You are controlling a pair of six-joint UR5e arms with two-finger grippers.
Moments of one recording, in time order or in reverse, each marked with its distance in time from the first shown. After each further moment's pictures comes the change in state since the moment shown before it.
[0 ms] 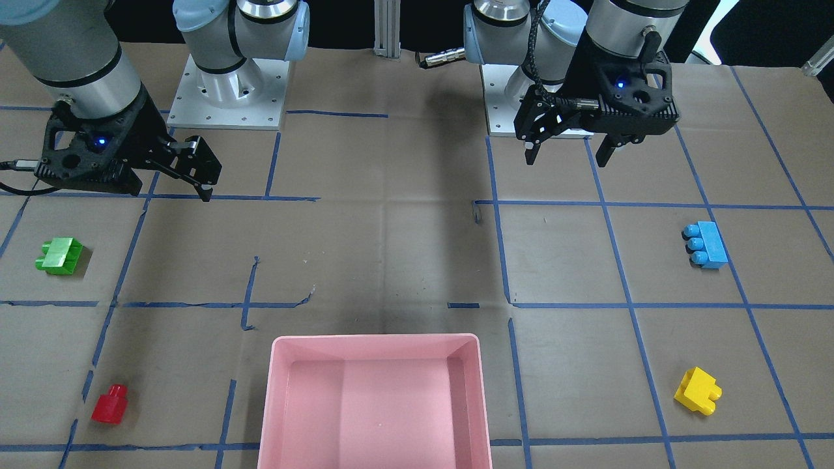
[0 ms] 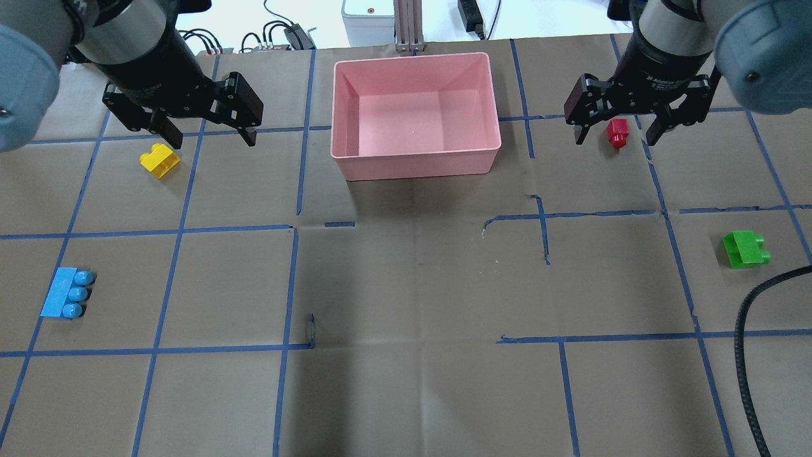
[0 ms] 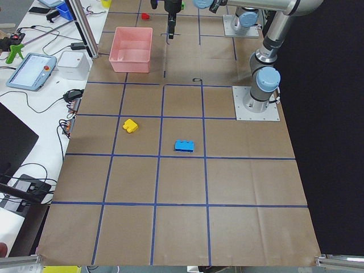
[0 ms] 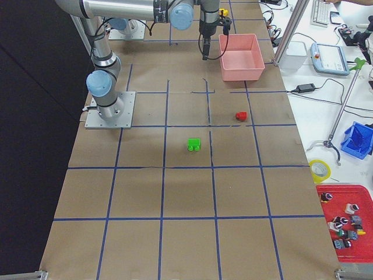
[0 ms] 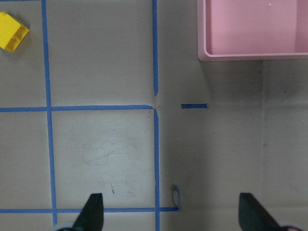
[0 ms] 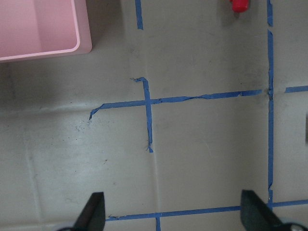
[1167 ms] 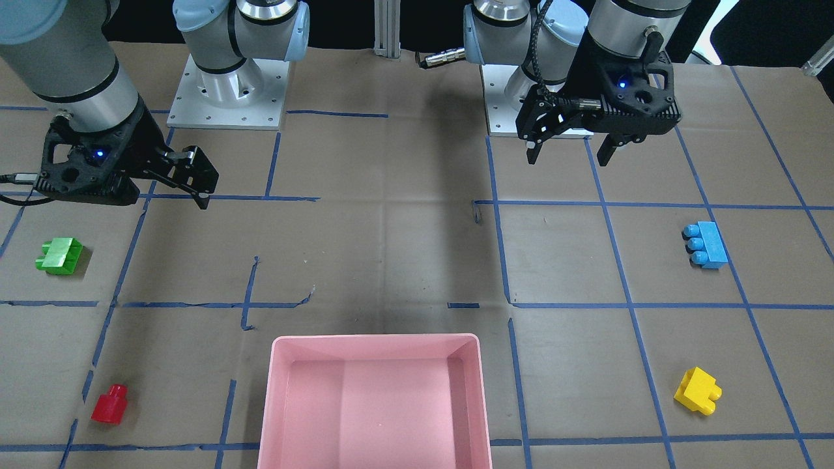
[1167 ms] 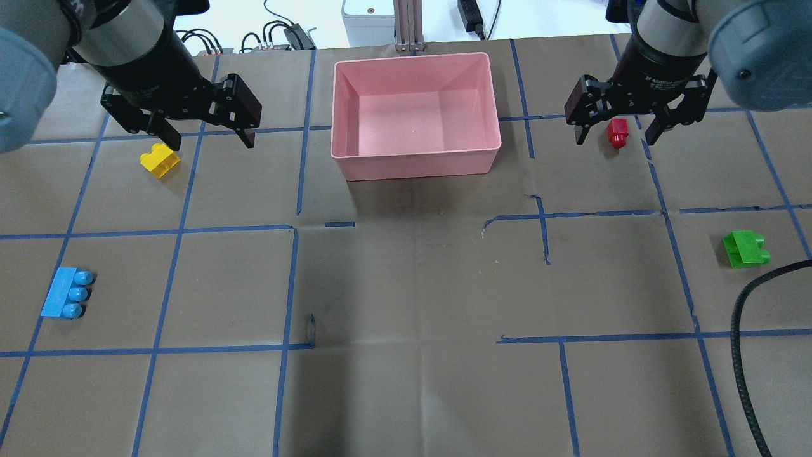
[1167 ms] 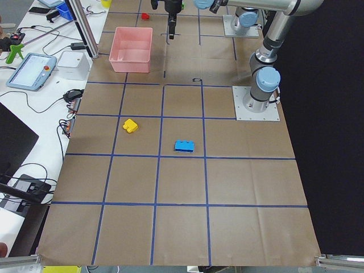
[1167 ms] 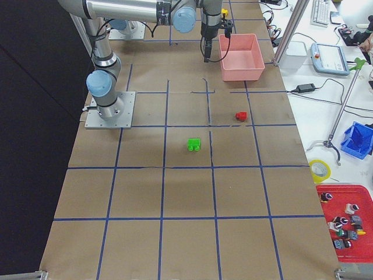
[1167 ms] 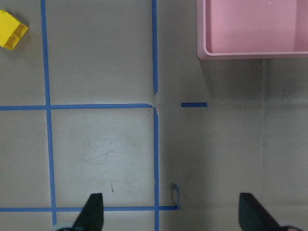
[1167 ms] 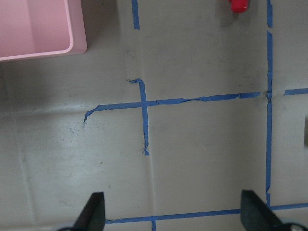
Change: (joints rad) left arm 0.010 0.004 -0.005 -0.006 0.001 0.003; right arm -0.014 0.022 0.004 -0.009 -0.007 -0.017
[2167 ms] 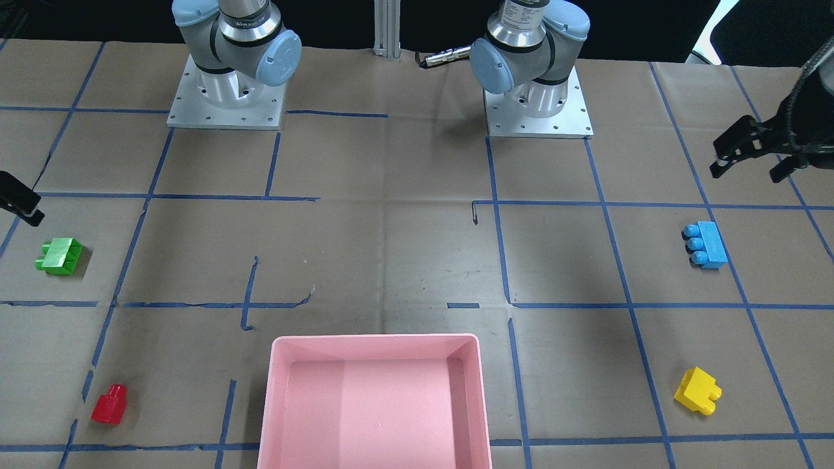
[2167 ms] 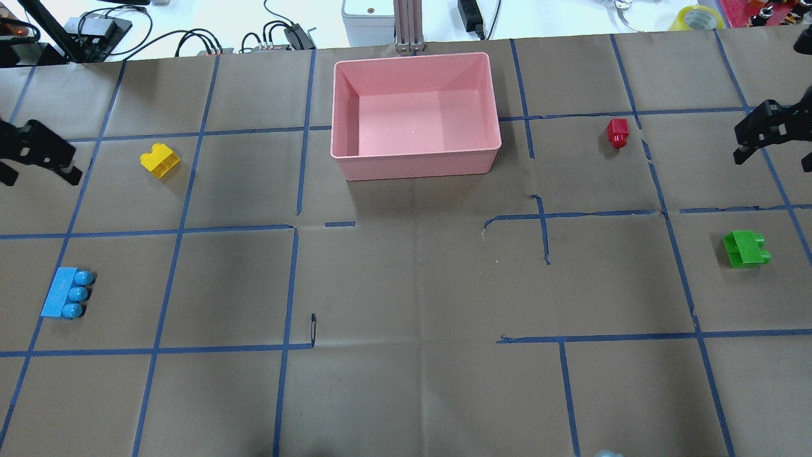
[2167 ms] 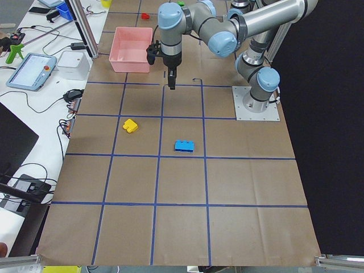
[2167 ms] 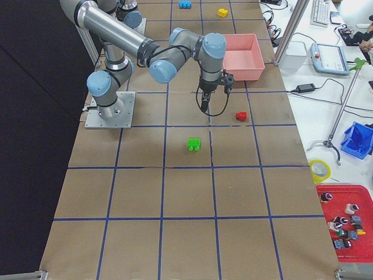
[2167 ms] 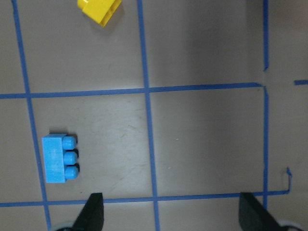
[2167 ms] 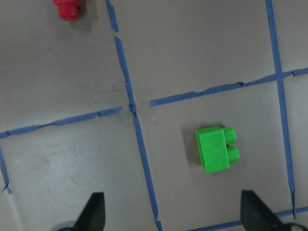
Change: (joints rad) left arm 0.636 -0.023 -0.088 0.014 0.001 0.692; right arm -0.488 0.026 0.169 -0.230 0.009 -0.353
